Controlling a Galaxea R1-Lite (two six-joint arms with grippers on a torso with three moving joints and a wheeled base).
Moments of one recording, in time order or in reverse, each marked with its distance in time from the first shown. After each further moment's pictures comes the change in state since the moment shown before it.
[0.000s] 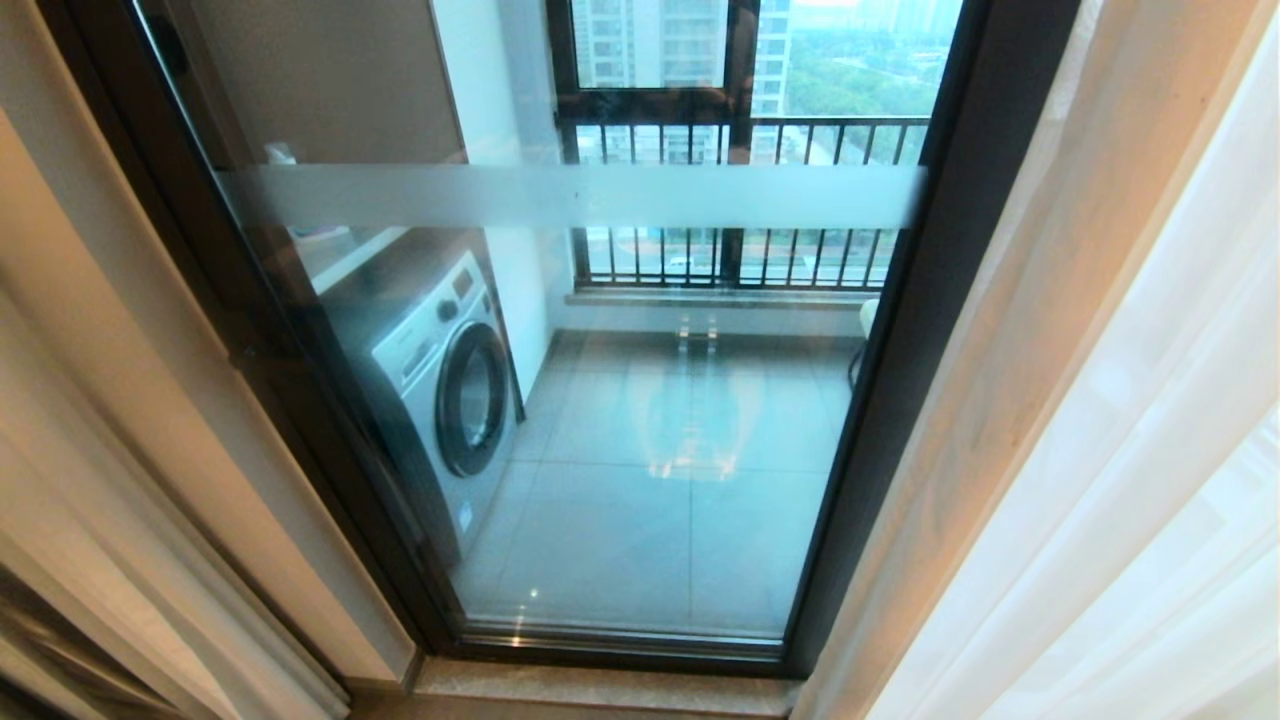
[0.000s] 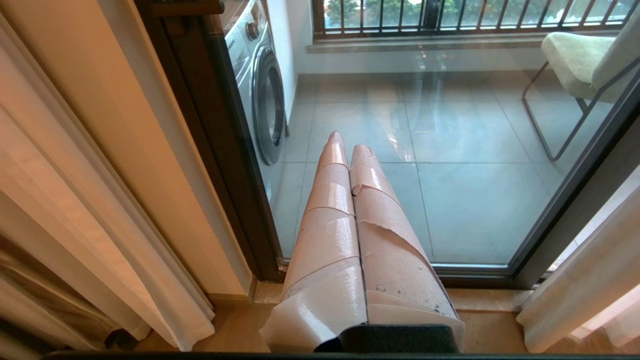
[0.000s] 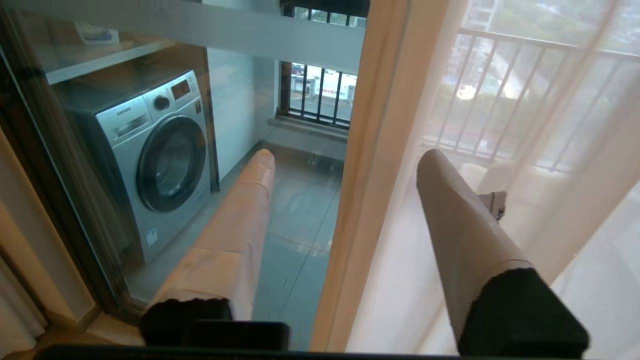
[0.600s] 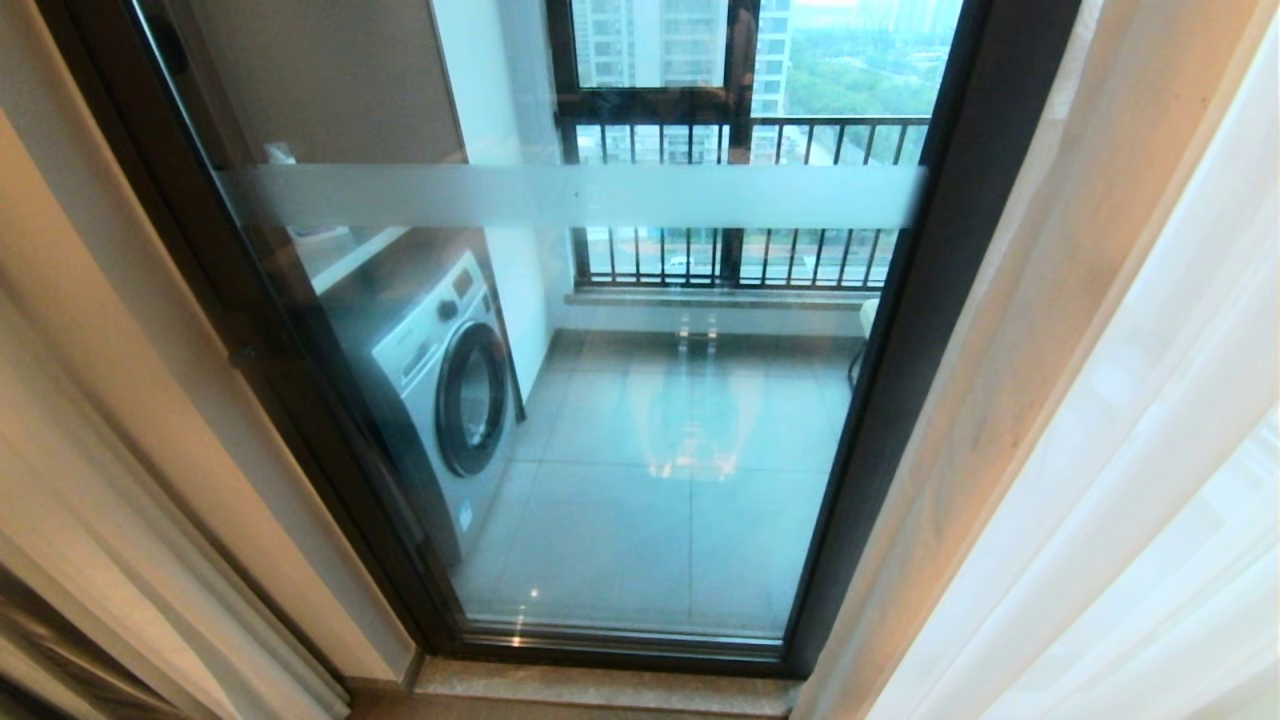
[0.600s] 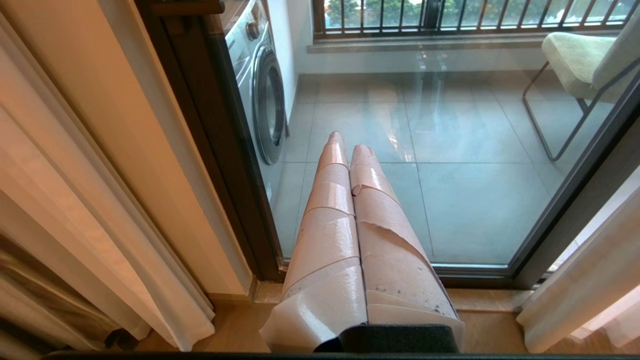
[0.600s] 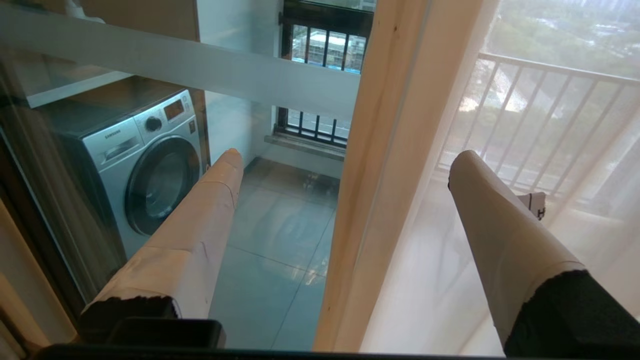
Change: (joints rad) left arm 0.000 0.000 0.000 0.000 0.001 0.000; right arm 0.012 0.333 -0.125 -0.244 -0.005 -0.008
